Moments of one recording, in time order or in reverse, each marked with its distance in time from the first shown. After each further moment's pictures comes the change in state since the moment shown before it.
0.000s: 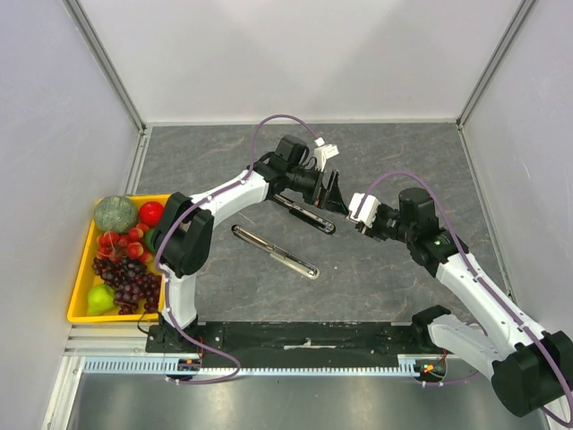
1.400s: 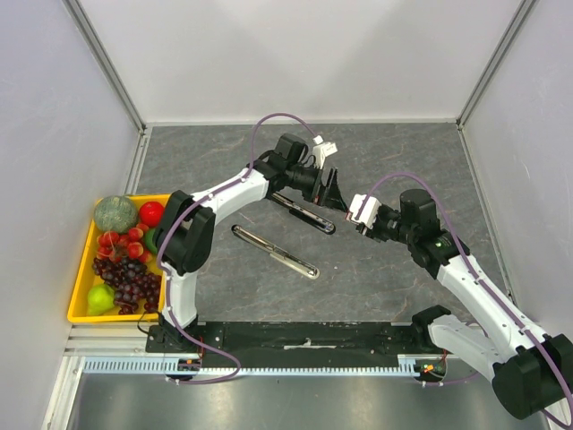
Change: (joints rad) left arm 0.013 0.022 0.019 0.004 0.002 -0.001; right arm 0.000 -0.017 -0.008 0.000 -0.011 0.000
